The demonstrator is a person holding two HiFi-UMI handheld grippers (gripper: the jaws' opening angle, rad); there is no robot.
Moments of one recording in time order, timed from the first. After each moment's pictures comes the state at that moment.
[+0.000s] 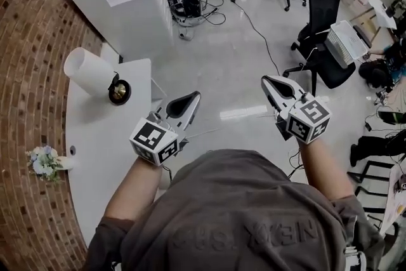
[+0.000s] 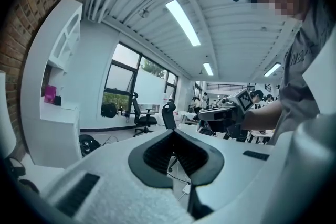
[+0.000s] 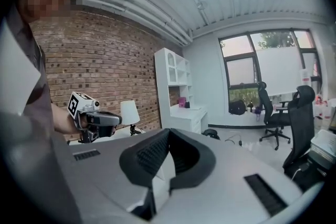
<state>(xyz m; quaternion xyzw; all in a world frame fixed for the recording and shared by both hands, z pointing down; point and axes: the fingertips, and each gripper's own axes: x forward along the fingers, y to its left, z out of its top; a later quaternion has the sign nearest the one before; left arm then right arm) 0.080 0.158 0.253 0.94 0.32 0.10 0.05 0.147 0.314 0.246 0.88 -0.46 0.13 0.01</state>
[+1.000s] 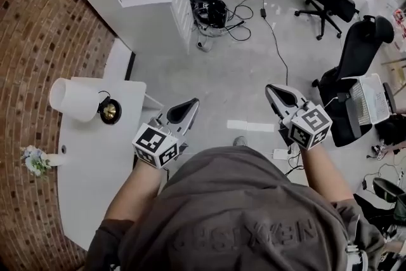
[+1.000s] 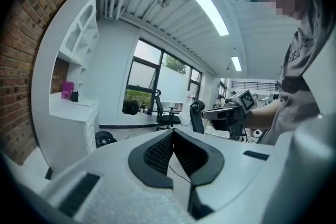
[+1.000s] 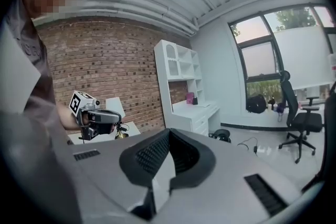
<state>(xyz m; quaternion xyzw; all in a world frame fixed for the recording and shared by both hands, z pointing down) 0.308 0.166 0.304 0.97 0.20 0.13 0.07 0.416 0.323 0.301 0.82 -0.56 0.15 0.01</state>
